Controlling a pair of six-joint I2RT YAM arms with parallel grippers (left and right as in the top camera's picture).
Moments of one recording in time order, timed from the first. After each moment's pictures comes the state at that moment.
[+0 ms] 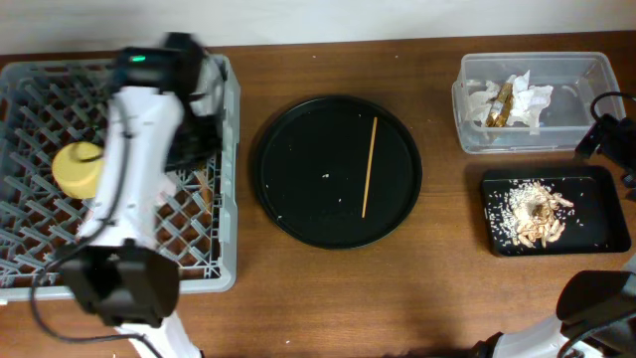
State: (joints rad) left arm -0.07 1.95 2.02 -1.64 -0.04 -0.38; right arm -0.58 1.78 2.04 -1.69 -0.08 0.18
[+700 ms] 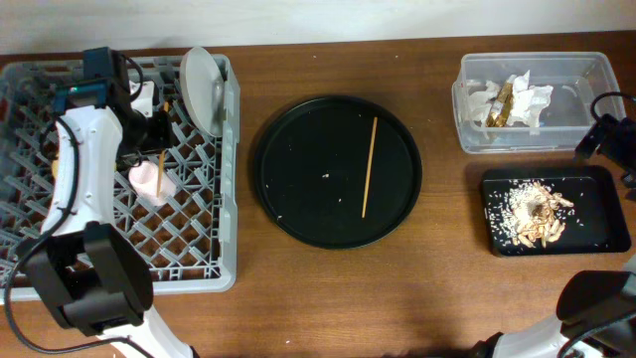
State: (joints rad) left arm 0.17 1.94 1.76 -1.12 0.08 0.05; right arm -0.58 1.78 2.04 -1.69 -0.08 0.18
